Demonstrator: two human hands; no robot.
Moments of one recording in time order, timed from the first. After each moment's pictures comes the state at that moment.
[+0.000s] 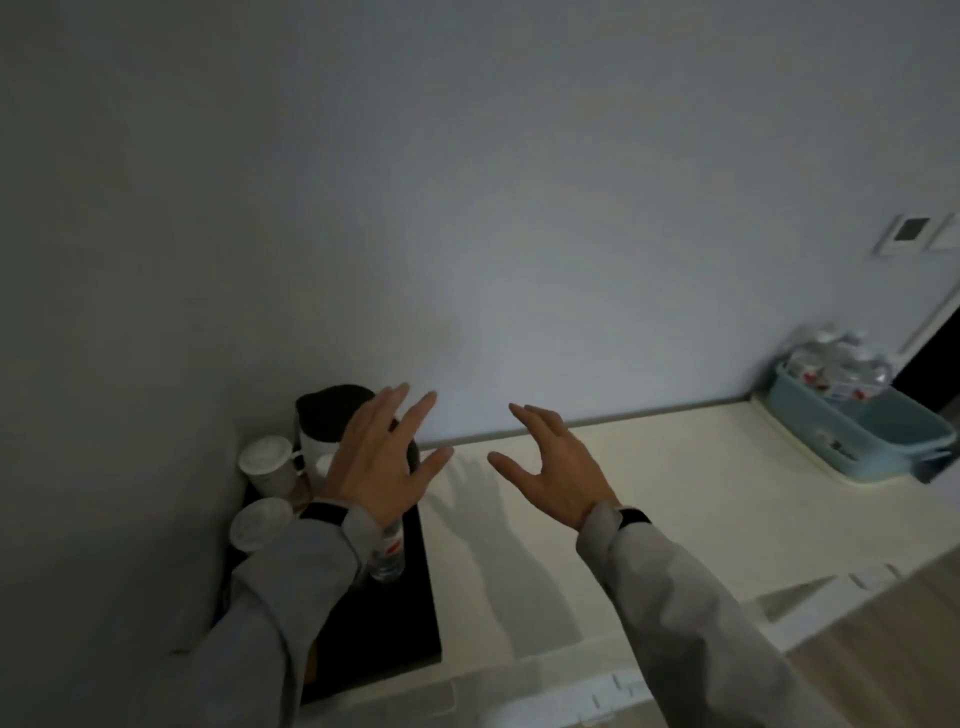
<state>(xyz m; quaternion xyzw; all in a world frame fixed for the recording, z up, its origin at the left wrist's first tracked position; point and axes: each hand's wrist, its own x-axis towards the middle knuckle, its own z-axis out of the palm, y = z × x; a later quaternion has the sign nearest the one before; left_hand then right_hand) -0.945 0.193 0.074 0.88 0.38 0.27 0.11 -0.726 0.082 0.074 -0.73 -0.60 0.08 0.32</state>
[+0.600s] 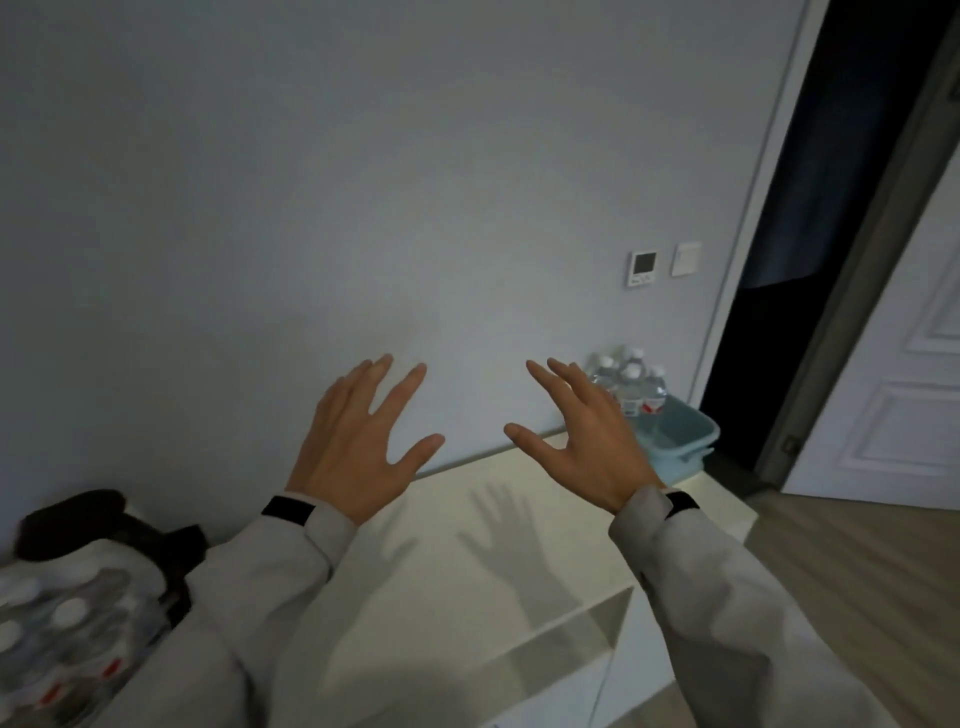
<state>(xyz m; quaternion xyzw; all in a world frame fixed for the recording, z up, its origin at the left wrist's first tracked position) -0.631 0.018 0.183 0.91 0.26 0.31 0.01 -0.410 -0.146 0.181 -0.75 -0.55 -0.08 0.35</state>
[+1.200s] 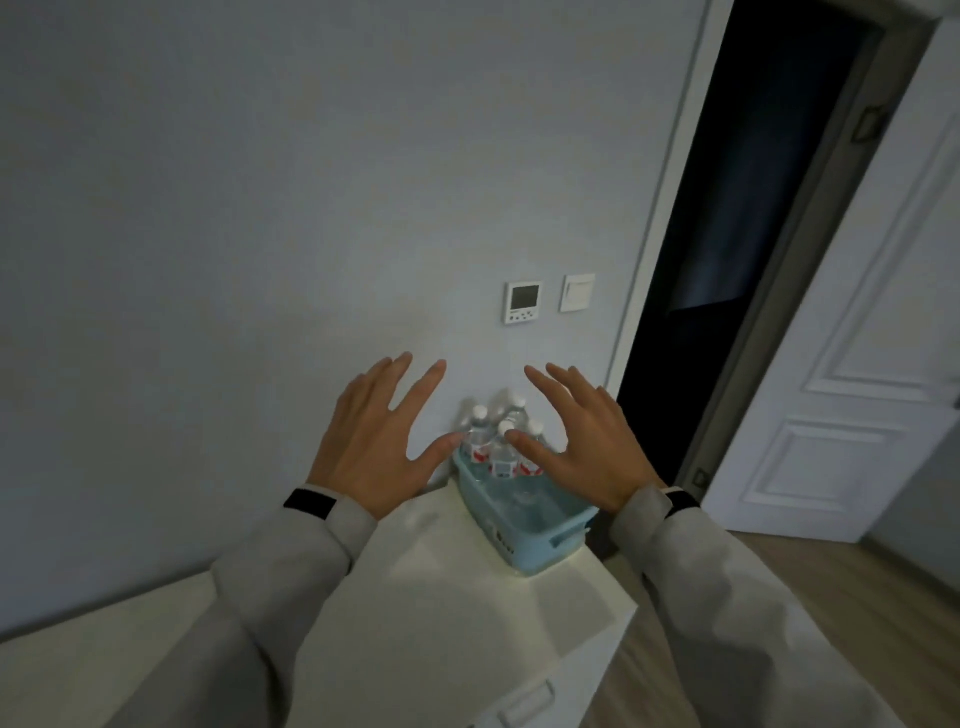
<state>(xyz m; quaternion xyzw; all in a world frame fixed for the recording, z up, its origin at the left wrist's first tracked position) -0.271 0.005 0.179 0.92 0.22 0.32 0.03 -0.073 -0.162 0.186 -0.80 -0.53 -0.10 0.27</state>
